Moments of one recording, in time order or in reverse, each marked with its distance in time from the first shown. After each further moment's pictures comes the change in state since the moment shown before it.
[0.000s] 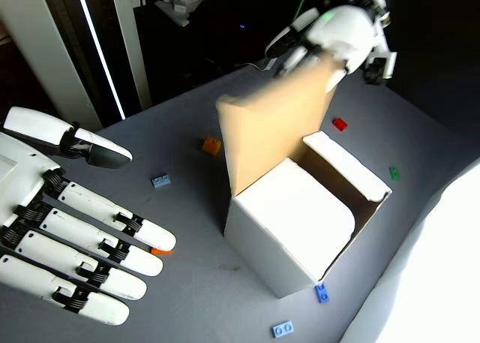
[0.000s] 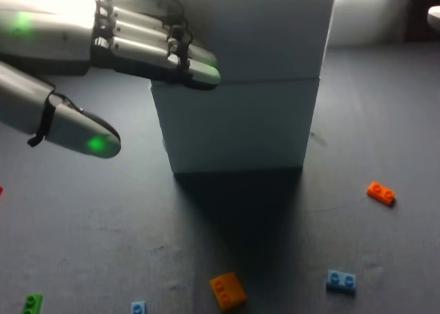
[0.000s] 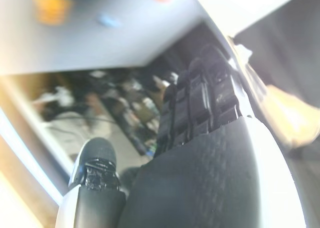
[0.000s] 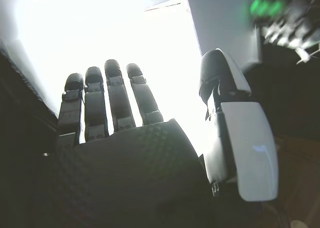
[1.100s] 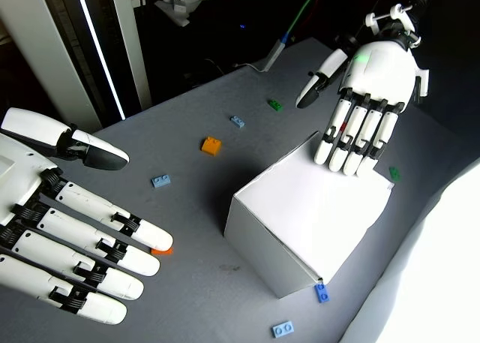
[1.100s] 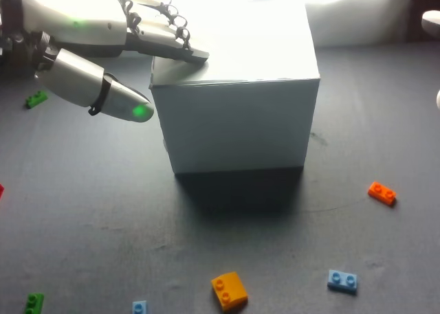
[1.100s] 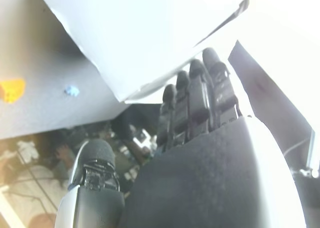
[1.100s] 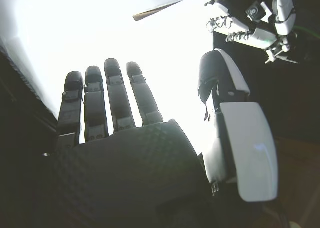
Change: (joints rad) left arm 0.068 -0.126 0.120 0.068 0.313 -0.006; right arm 0.000 -0.005 0.000 -0.020 0.000 -0.011
